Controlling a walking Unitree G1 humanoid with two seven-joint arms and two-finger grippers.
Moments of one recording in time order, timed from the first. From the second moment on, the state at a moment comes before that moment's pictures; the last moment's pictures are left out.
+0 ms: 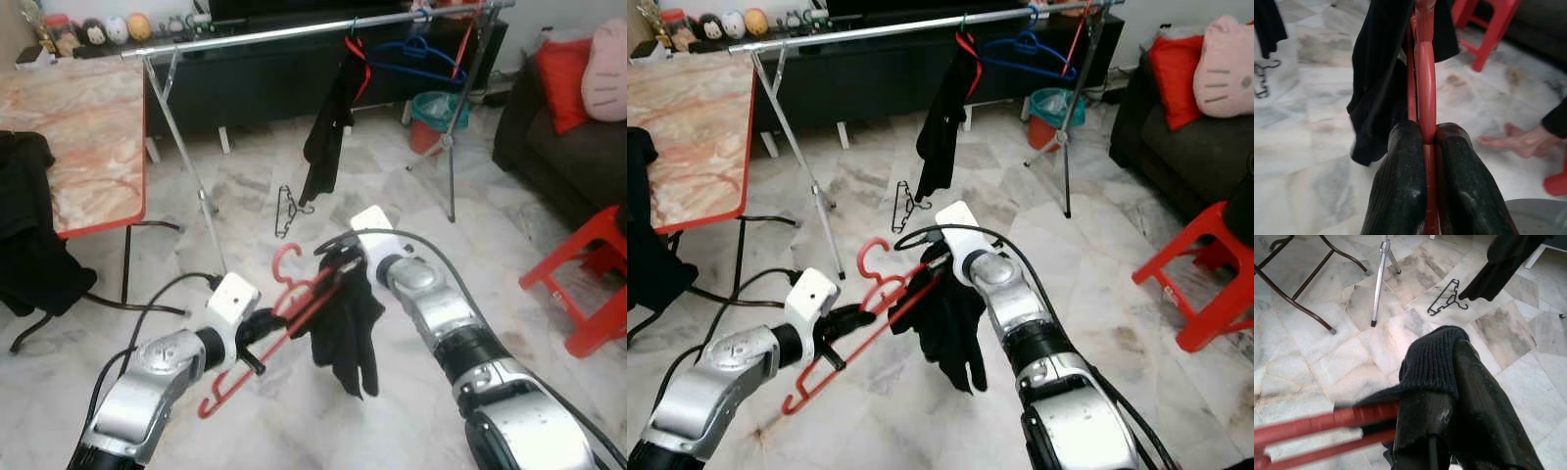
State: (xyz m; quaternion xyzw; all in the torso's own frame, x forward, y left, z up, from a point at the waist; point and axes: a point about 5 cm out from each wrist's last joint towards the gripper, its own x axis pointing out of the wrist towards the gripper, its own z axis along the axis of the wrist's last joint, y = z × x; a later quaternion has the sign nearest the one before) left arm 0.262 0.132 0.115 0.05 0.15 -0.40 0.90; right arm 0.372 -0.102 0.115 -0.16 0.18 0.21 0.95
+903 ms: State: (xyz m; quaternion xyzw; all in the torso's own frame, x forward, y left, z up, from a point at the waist) left arm 0.274 0.133 0.106 0.09 0.18 -0.33 0.92; right arm 0.359 -0.080 0.119 -0.16 0.18 0.24 0.94
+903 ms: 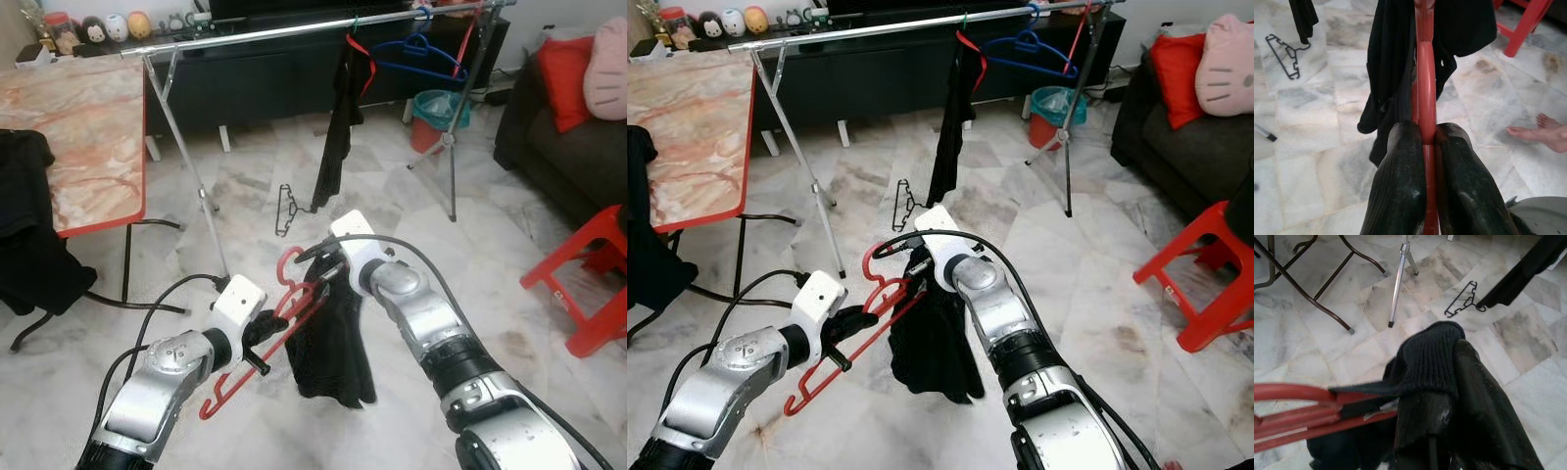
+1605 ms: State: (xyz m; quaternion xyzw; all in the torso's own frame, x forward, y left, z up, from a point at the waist) left arm 0.281 0.138 0.107 0.09 0.17 -0.30 0.93; right arm 0.329 -0.061 0.156 -0.13 0.13 0.25 0.95
